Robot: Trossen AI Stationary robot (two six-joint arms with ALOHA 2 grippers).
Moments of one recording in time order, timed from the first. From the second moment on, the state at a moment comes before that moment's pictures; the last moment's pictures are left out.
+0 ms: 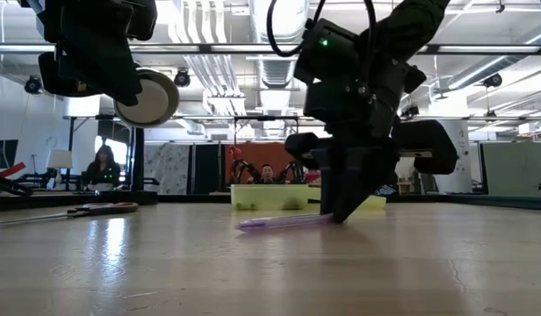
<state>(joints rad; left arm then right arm) -0.47 1.27 0.86 -0.50 -0.29 -1.14 0.05 1.90 1.03 -0.25 -0.22 -0.57</state>
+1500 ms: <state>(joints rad) -0.46 1.27 0.86 -0.50 -0.31 -1.13 0.04 1.90 1.12 -0.25 -0.43 -0.59</state>
